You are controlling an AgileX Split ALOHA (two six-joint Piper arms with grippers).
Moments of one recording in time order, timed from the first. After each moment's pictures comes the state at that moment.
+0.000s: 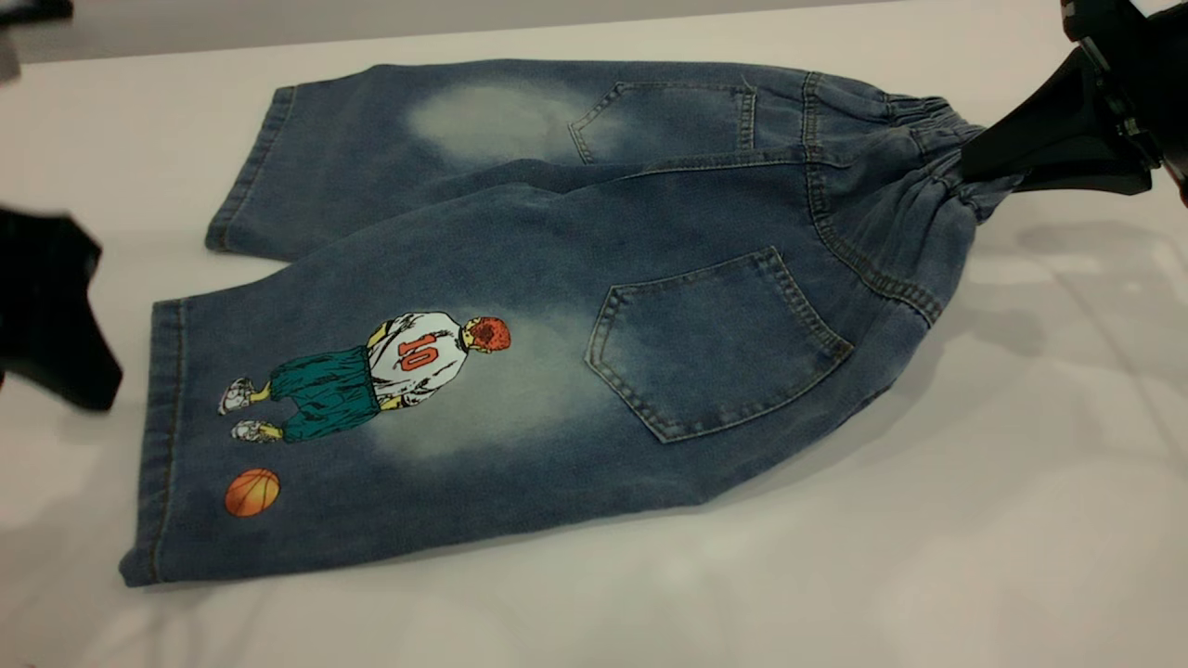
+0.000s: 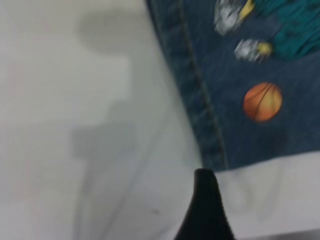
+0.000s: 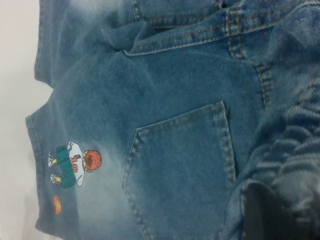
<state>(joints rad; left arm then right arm) -0.23 1.46 -0.56 -0.09 0.56 -0.12 -0.22 1.99 -0.81 1.49 0.83 -1.32</state>
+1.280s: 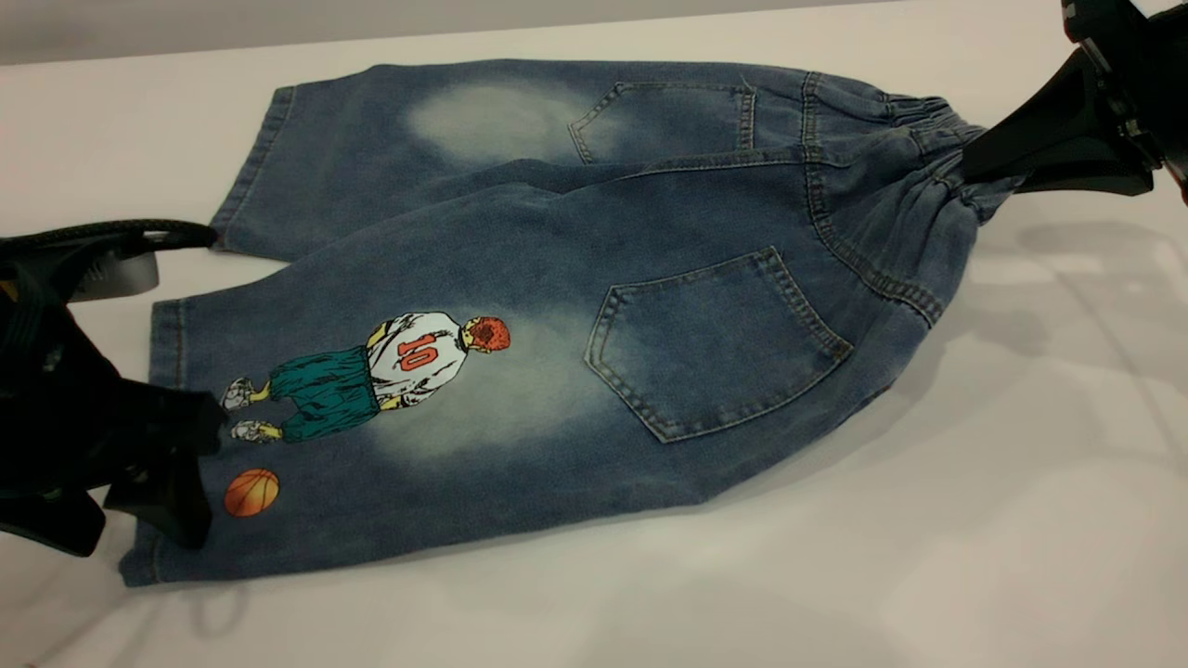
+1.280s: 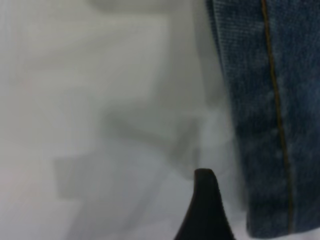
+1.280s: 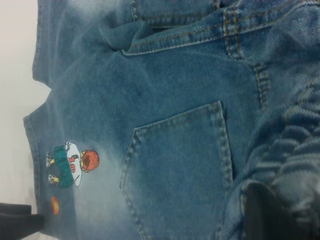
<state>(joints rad) -0.24 1.87 -0.54 -0.17 0.27 -0.11 -0.22 1.99 -0.81 1.49 0.82 -1.32</state>
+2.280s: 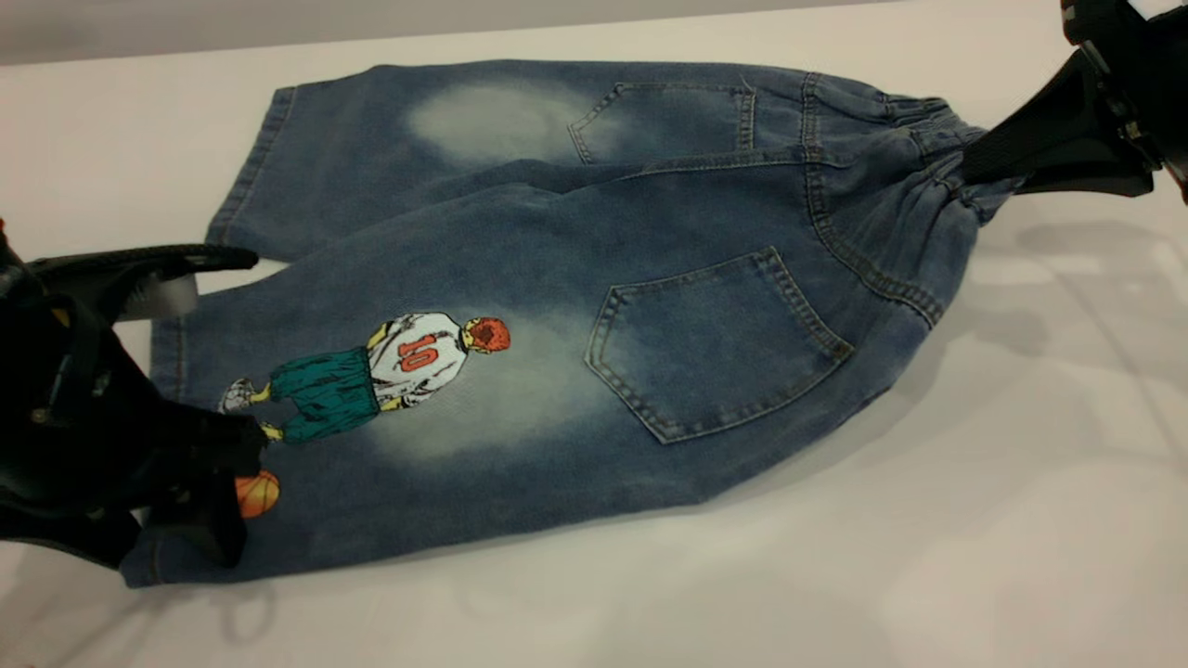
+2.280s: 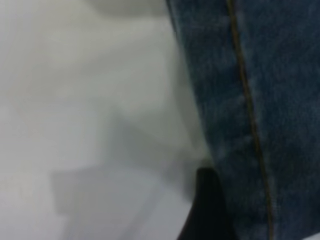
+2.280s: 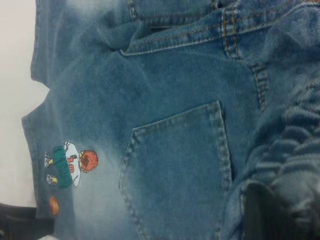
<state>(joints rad) -0.30 1.93 -0.54 -0.21 0.22 -0.11 -0.22 1.99 -0.81 1.49 0.82 -1.32</state>
